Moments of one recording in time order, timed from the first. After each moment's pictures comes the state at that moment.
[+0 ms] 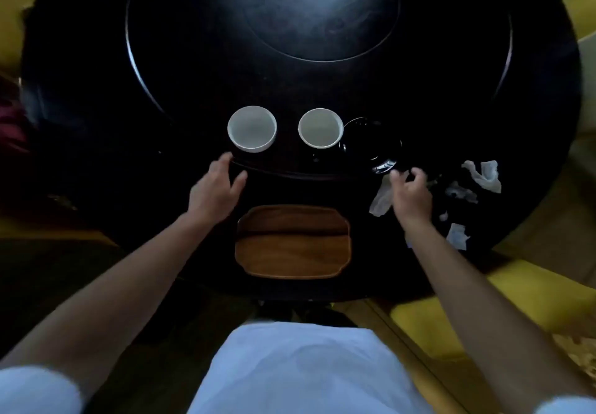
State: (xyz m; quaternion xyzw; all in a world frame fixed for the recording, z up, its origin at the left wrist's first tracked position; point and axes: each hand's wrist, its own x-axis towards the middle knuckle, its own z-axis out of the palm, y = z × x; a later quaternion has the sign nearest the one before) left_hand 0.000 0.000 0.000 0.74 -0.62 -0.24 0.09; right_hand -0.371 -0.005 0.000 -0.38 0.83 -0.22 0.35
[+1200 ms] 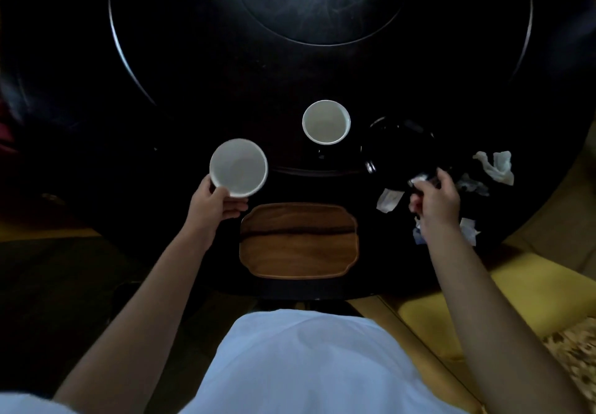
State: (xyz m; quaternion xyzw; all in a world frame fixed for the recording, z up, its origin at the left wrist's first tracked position) left_hand 0.009 0.016 -0.008 0.71 -0.26 -0.57 0.34; right_hand -0.385 -0.004 0.007 -0.15 0.74 -0.46 0.47
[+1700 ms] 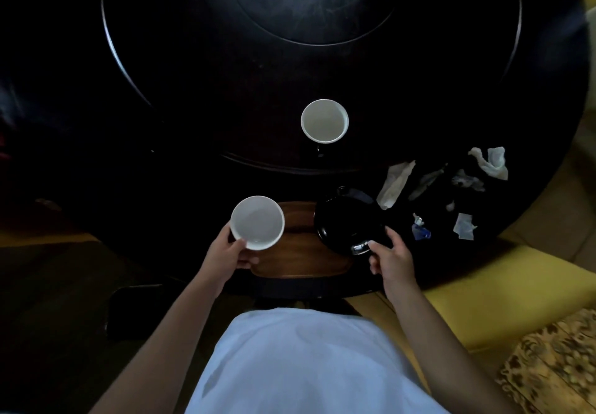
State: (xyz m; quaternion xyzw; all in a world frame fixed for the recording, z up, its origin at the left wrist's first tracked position) left_hand -0.003 0.098 -0.041 0.70 -0.27 -0.61 0.24; right_hand -0.325 0.109 -0.033 -0.13 0.75 -0.36 0.53
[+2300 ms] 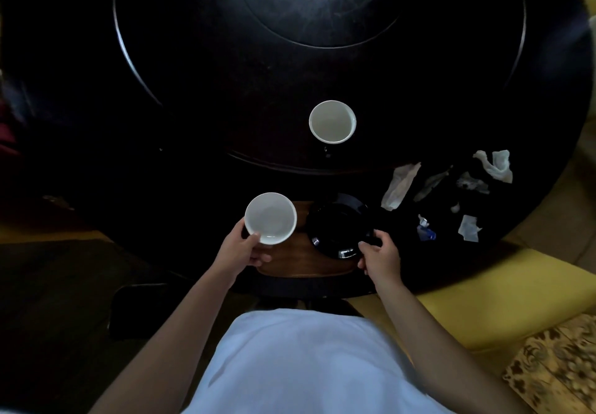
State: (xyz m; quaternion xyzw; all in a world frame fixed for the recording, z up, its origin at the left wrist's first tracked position) left_hand -0.009 0.089 -0.048 0.69 -0.27 -0.64 0.23; right_hand -0.304 0.110 -0.056 -0.25 0.80 -0.23 0.49
